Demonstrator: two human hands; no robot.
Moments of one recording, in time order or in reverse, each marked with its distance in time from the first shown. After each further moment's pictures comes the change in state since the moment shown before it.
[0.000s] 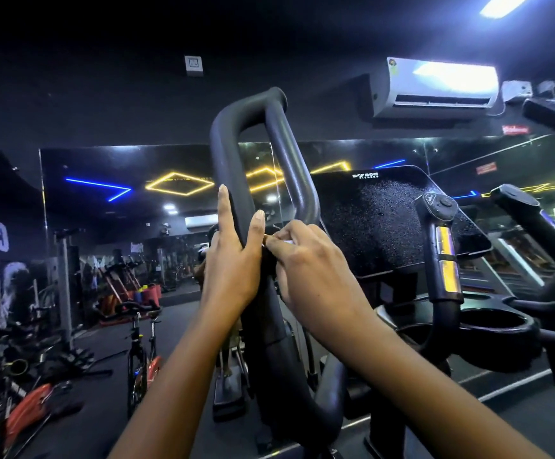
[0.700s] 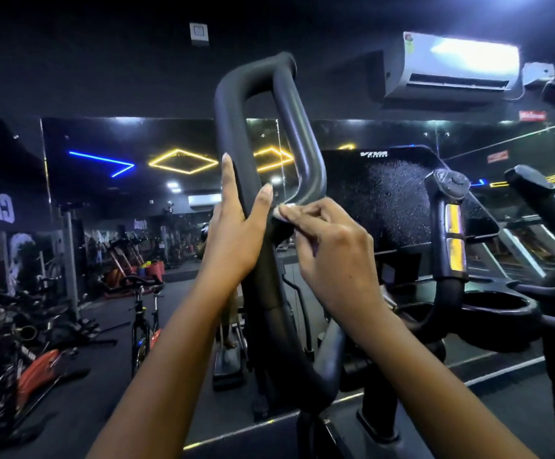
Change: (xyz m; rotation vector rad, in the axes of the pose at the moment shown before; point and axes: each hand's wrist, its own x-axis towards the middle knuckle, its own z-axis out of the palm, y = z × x) left_hand -0.003 -0.001 0.000 -0.063 -0.037 -0.012; right_hand -0.019 0.020 0.015 0.136 0.247 0.098
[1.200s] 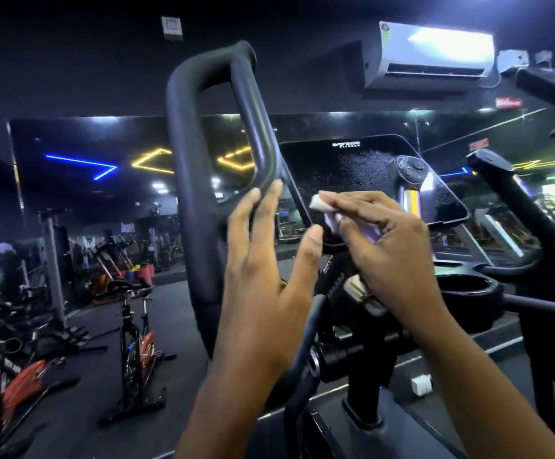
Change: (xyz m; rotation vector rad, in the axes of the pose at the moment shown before) left_hand -0.091 0.023 0.054 0.080 0.049 0.356; right_hand -0.017 0.054 -0.070 0.355 -0.017 0.306
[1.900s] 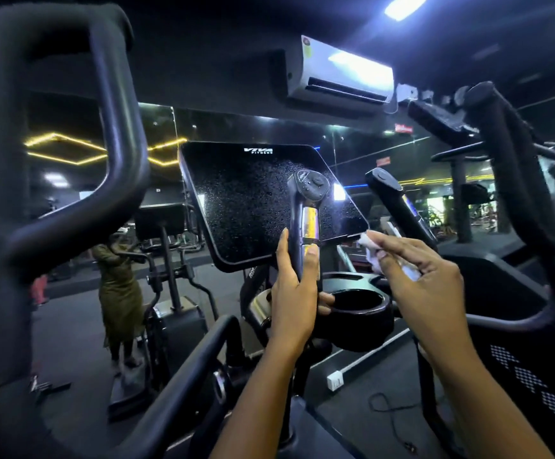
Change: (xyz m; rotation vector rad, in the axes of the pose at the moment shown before) left_hand 0.037 -0.001 0.211 -0.721 -0.275 -0.472; right_hand -0.003 0.085 -0.130 -0.165 0.224 0.209
